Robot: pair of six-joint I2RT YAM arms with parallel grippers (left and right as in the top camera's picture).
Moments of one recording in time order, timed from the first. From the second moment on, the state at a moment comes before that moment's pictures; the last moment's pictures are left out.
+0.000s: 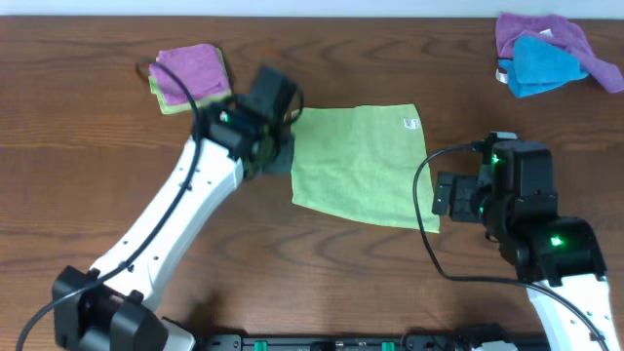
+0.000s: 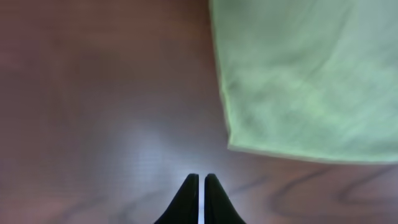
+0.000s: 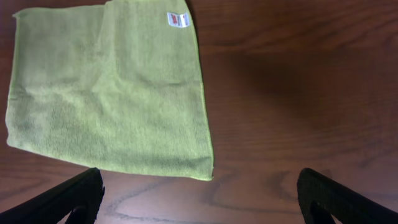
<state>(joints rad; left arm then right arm) -0.47 1.60 1.36 -1.03 -0.02 -0.35 0.14 1.01 1.00 -0.95 0.08 0.20</state>
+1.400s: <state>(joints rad) -0.31 1.83 0.93 -0.19 0.65 -0.38 0.14 1.00 1.00 -0.99 -0.05 0.13</state>
